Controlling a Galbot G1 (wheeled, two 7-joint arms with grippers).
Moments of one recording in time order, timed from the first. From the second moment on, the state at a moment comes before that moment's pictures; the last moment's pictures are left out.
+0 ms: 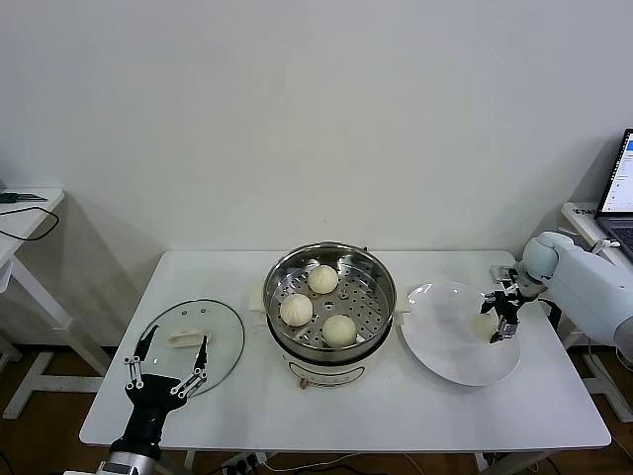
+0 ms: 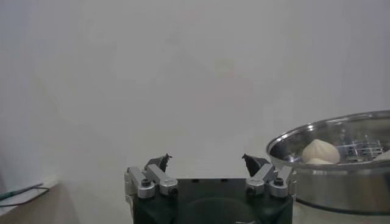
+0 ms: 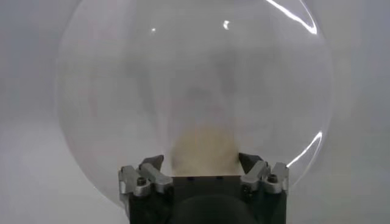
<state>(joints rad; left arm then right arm) 1.80 -1.25 -0.58 -2.24 0.02 -0.11 -0.12 0.10 0.85 -0.92 0.62 0.00 0.11 -1.16</state>
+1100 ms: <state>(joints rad) 1.80 -1.22 -0.56 -2.25 0.02 -0.10 -0.14 0.68 0.93 -1.32 1.06 0.42 -0.07 -1.33</state>
